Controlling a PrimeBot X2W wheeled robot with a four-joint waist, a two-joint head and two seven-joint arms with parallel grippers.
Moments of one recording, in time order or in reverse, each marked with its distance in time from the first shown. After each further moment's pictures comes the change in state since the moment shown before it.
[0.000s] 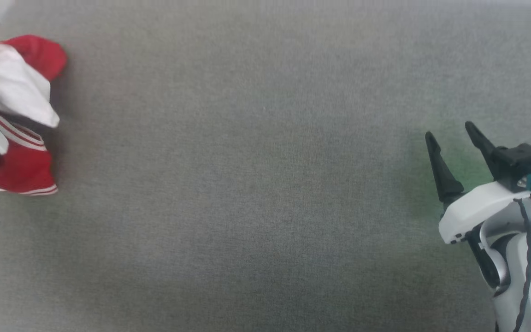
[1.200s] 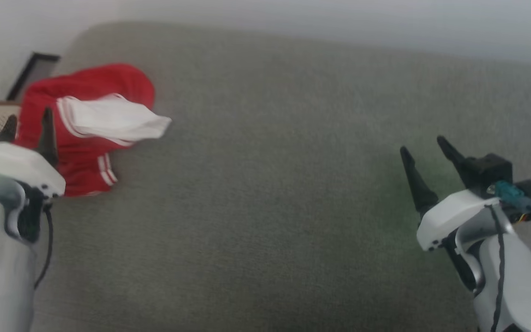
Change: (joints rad) left arm 0.402 -0.129 0.112 -0.519 0.018 0.023 -0.076; right arm -0.027 0.030 0.066 0.169 0.011 0.000 -0.082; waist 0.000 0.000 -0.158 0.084
